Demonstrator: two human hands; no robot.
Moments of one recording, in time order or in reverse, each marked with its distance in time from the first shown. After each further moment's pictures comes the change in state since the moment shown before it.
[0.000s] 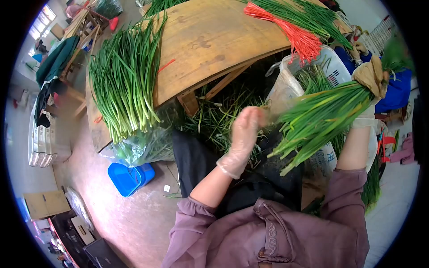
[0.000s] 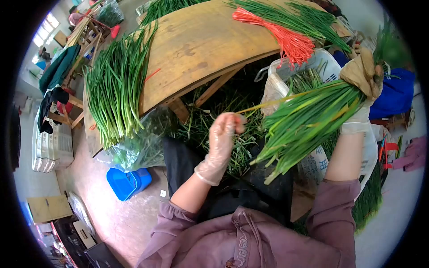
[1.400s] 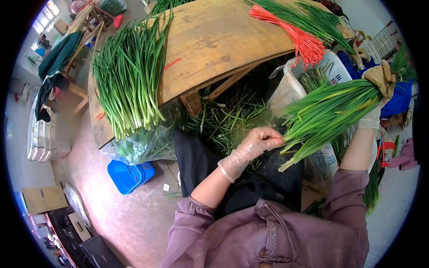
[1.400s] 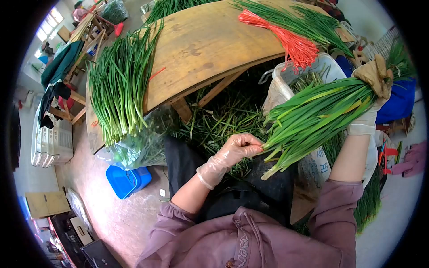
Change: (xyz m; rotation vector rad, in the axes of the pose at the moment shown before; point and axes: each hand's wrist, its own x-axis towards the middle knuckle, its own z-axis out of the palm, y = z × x) left_hand -0.017 -0.006 0.002 0.013 -0.648 -0.357; right_hand -0.003 -0.027 -0.009 -0.037 0.095 0.001
